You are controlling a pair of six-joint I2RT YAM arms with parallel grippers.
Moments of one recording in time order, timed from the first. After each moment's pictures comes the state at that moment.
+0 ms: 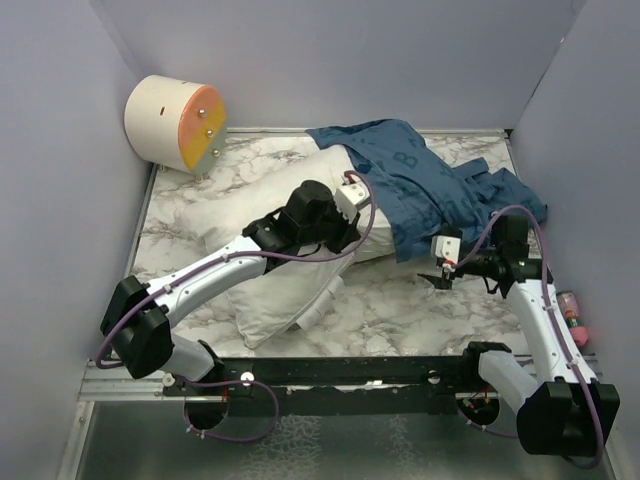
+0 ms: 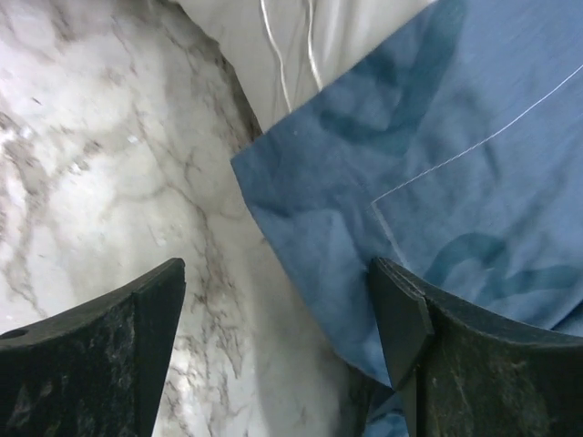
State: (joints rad) left arm -0.83 1.42 1.12 -0.20 0.21 -0.01; right arm -0.06 0.95 0.71 -0.67 -1.05 -1.35
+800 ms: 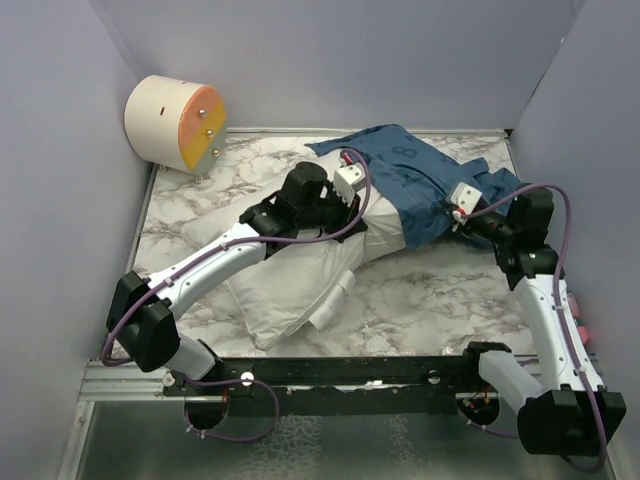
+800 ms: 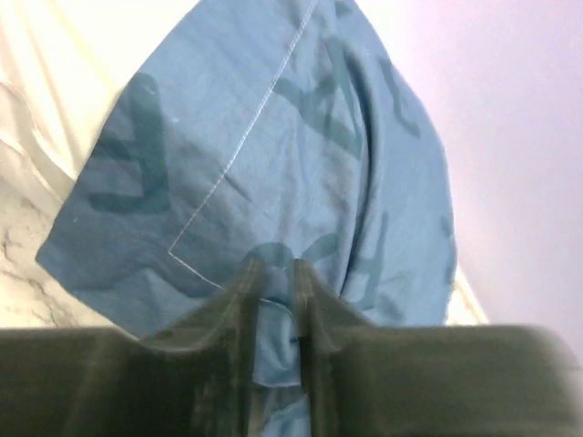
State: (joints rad) left arm -0.77 1.46 1.24 -0.22 0.39 -0.11; right arm -0.05 0.94 0.79 -0.21 -0.79 -0.86
